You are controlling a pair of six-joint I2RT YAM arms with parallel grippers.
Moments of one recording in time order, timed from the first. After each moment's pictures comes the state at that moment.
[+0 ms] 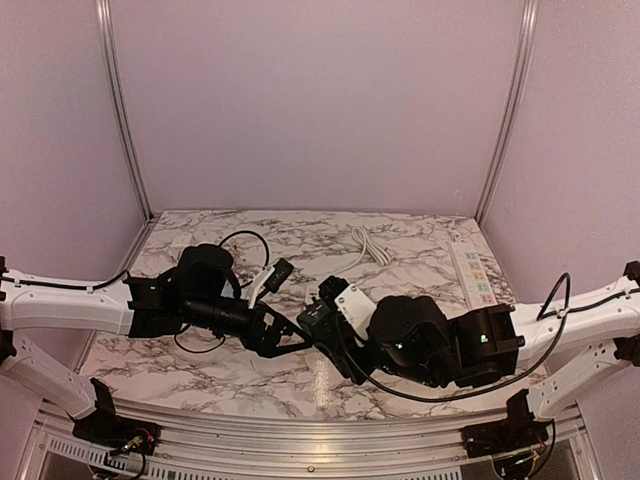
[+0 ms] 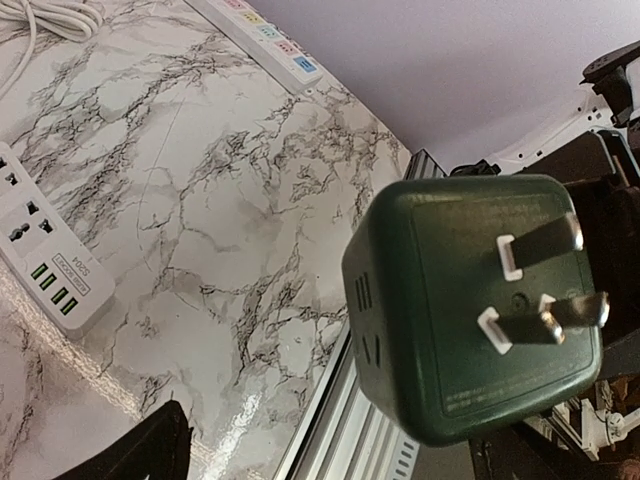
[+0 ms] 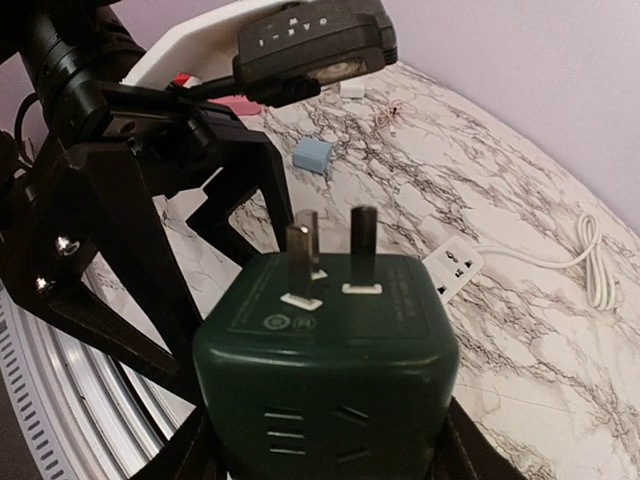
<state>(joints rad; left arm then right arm) -0.99 1.35 0.79 0.05 0.46 -0.49 1.45 1.30 0.94 -0.20 0.55 0.27</state>
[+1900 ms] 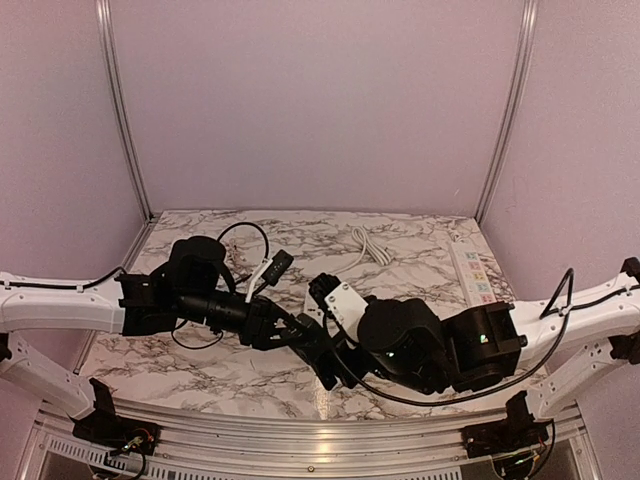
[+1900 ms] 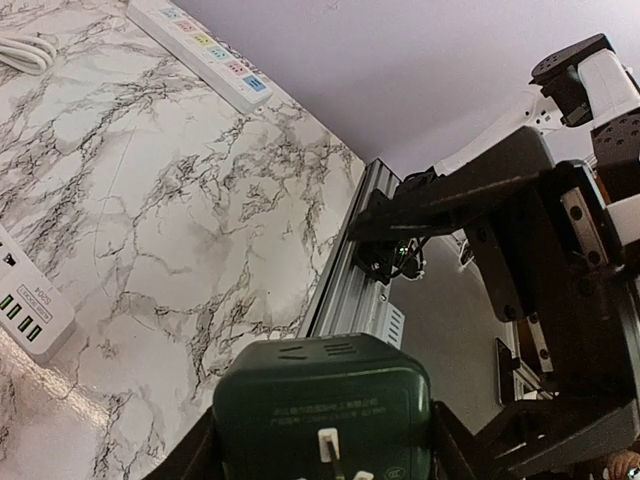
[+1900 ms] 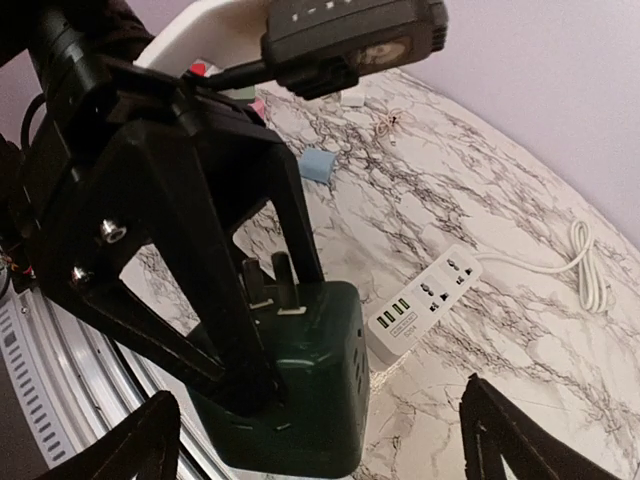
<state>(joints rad) -1.00 1.31 0.82 0.07 0.53 -0.52 1.52 1.37 1.05 -0.29 0.64 0.30</state>
